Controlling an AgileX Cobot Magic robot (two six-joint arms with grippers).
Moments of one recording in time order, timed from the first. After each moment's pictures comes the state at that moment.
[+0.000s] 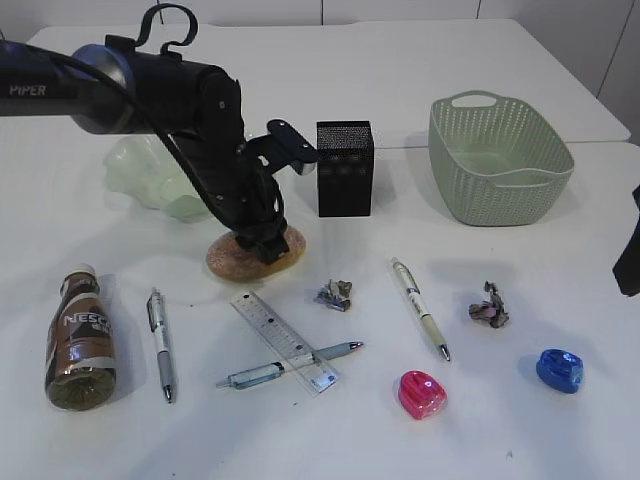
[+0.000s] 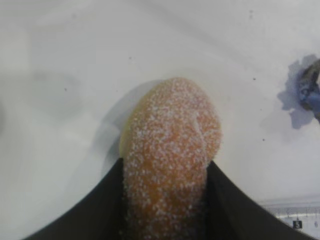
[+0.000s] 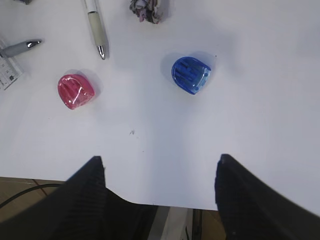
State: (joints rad) left arm -0.49 2.26 -1.73 -0.05 0.80 0.47; right arm 0.02 1.28 -1.03 0.19 1.19 0.00
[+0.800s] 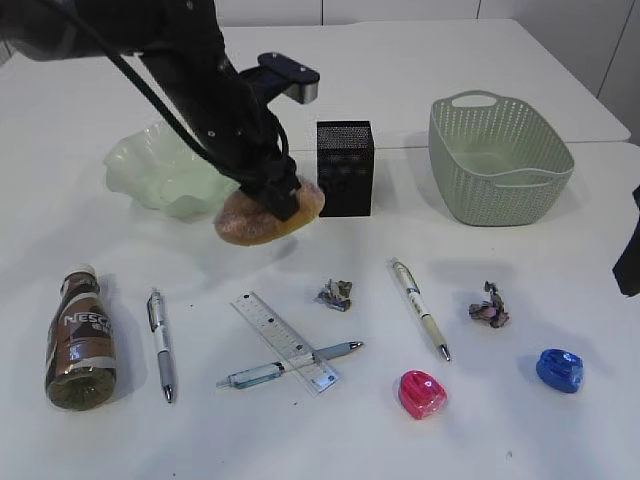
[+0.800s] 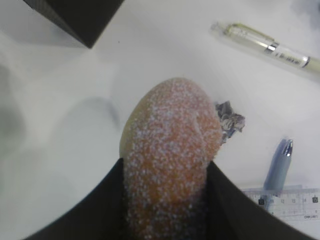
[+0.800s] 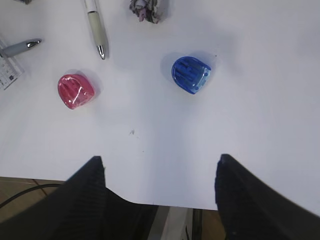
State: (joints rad) left arm -0.49 2.12 -1.80 -0.22 0.96 0.46; right arm 0.02 1.28 -1.03 0.19 1.19 0.00
